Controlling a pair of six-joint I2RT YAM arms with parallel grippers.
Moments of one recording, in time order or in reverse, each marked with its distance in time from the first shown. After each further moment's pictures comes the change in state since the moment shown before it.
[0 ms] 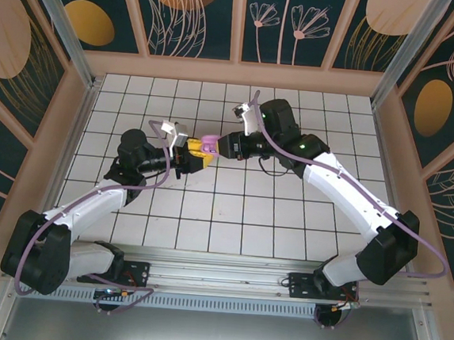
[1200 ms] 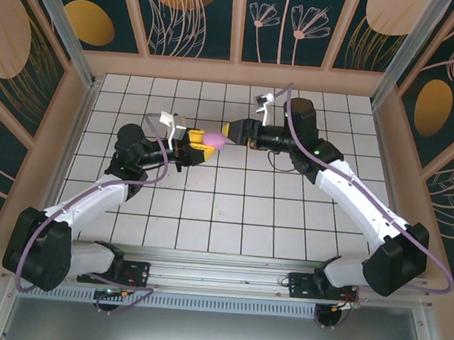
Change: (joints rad) left arm -0.002 0.024 0.066 0.104 0.037 -0.060; right arm -0.100 -0.089 -0.139 0.312 -0.165 0.330
